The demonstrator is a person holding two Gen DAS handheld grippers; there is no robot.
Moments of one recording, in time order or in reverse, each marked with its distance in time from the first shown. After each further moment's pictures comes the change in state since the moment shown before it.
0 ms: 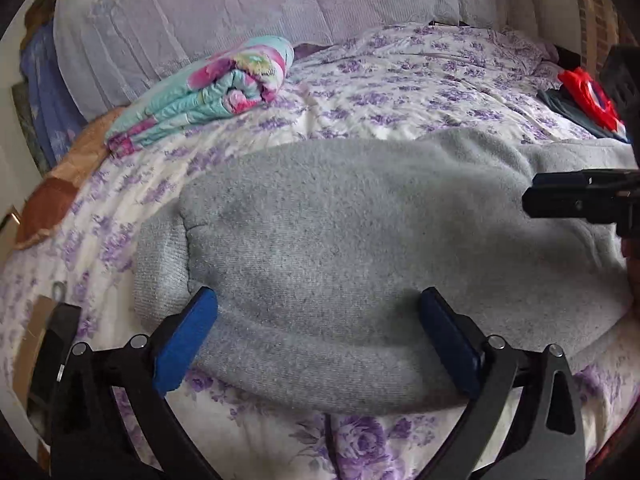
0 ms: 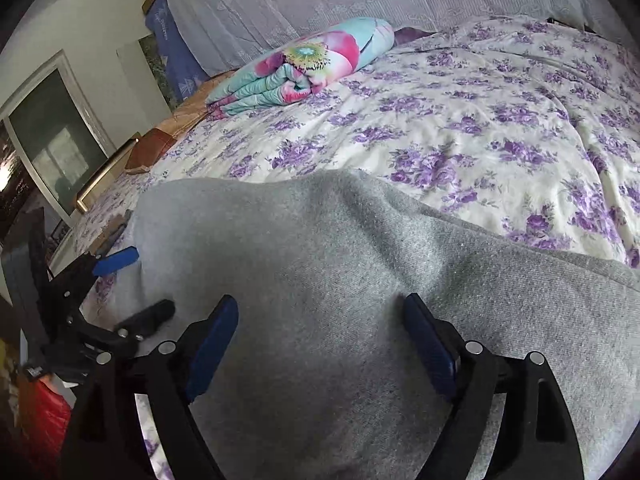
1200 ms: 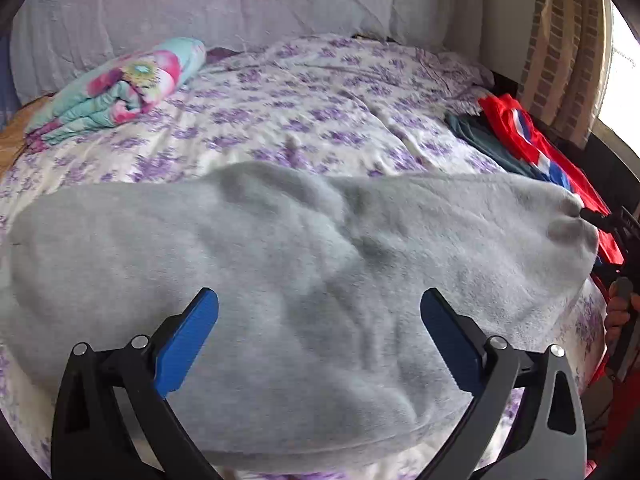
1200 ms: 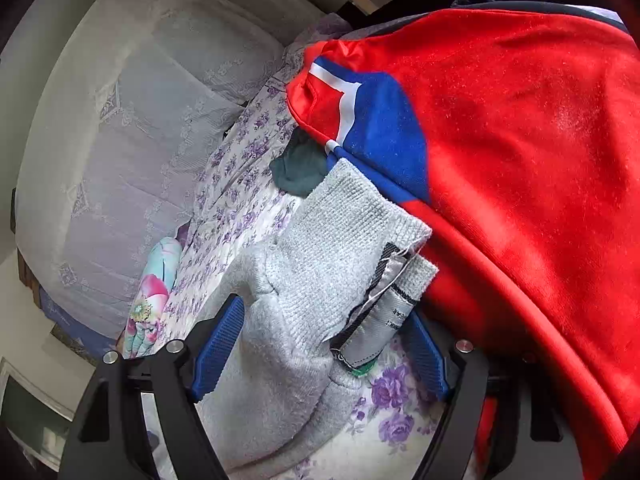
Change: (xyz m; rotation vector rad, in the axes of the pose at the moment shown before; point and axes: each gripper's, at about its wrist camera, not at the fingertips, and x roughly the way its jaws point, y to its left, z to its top) left arm -0.020 -0.105 0.036 -0.111 -0.024 -0.288; right arm -0.228 -0.240 -0.142 0.769 -0.488 -0.314
